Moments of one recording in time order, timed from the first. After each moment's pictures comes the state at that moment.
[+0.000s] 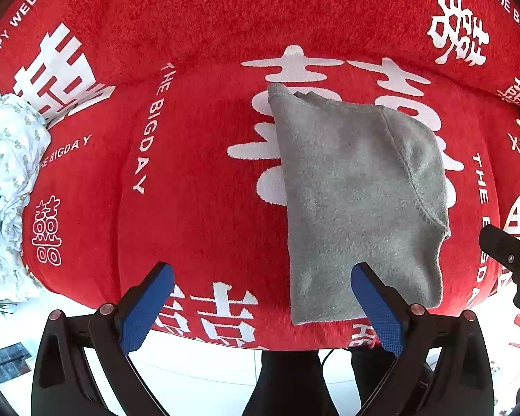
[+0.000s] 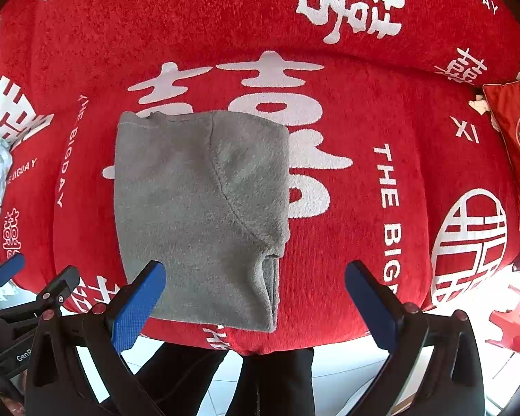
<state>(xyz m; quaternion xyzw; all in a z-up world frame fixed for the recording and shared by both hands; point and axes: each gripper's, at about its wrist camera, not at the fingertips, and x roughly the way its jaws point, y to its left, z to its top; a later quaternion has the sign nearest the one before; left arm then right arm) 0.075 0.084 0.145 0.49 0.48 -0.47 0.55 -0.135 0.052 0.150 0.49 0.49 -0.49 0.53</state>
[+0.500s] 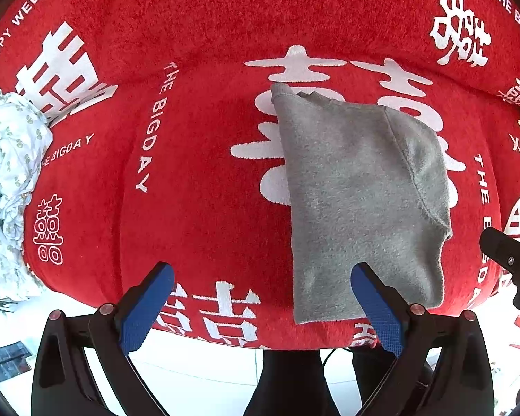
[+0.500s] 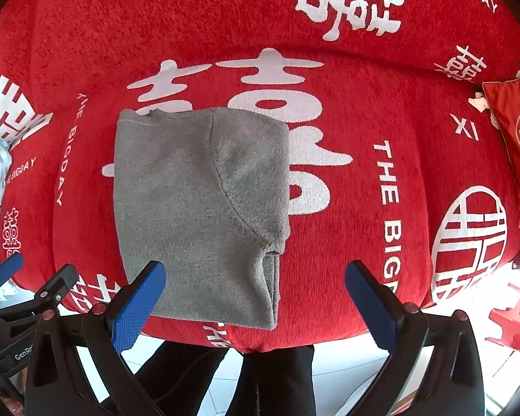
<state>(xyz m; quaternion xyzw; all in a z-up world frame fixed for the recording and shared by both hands) 0.077 0.085 0.146 0.50 0.48 -0.47 0.55 -0.134 0.054 0.150 0.49 0.49 -0.49 0.53</state>
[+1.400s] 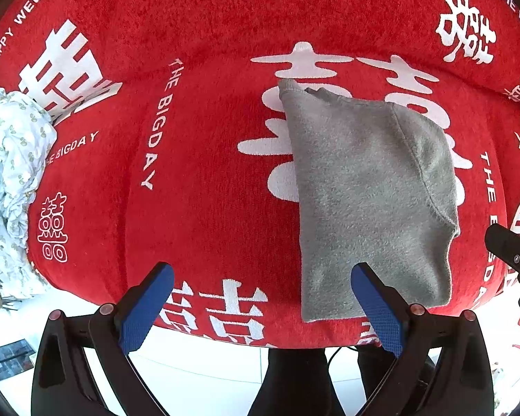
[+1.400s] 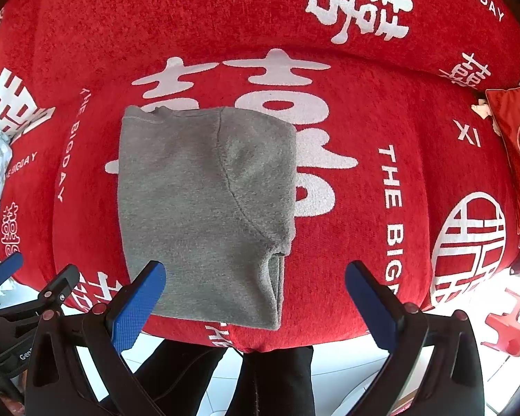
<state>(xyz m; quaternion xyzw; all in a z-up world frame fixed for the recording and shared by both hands) 0.082 0.087 0.143 0.50 0.48 -0.46 0.56 -0.128 0.050 0.150 0.49 0.50 -0.48 0.53</state>
